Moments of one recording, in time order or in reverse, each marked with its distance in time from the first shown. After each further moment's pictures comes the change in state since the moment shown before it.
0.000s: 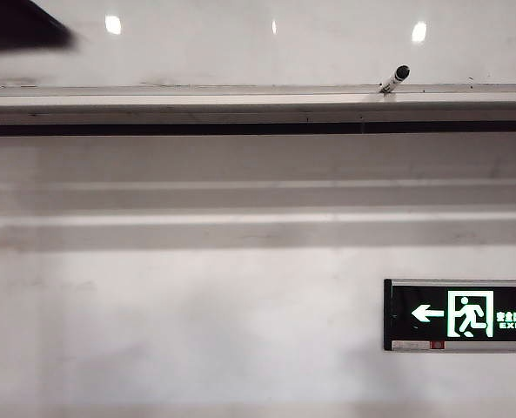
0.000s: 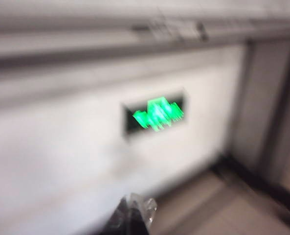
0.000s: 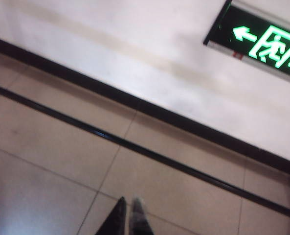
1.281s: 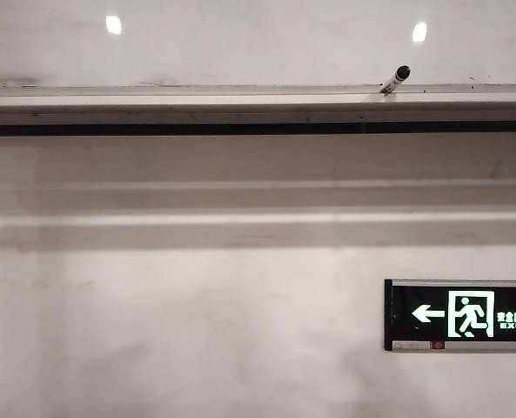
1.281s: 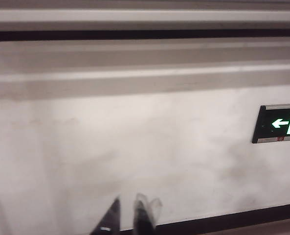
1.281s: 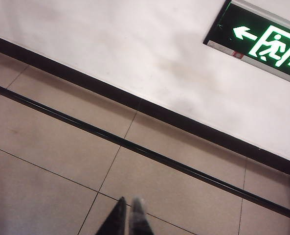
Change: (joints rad) left arm 0.577 -0.389 -0.212 -0.180 0.108 0.027; right arm 0.000 0.000 0.000 0.001 0.000 0.000
